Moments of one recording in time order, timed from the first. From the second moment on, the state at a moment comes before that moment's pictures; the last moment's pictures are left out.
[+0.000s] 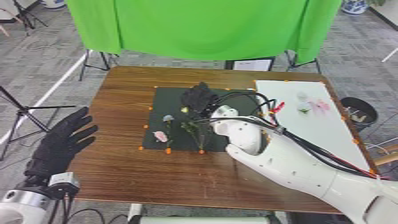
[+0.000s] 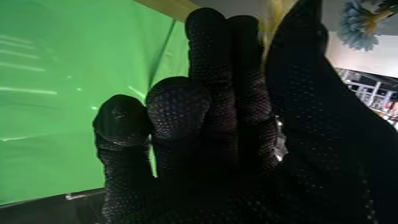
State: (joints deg) left arm 138.1 -51.0 -108.3 -123.5 39.8 4.2 11.3; right arm -47.6 -62.3 22.5 -84.5 -146.1 -0.6 12.9
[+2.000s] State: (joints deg) left arm 140.3 -52.7 -109.7 -124.0 39.8 4.3 11.6; right arm -63.9 -39.6 51.5 -87.0 -131.3 -18.8 33.6
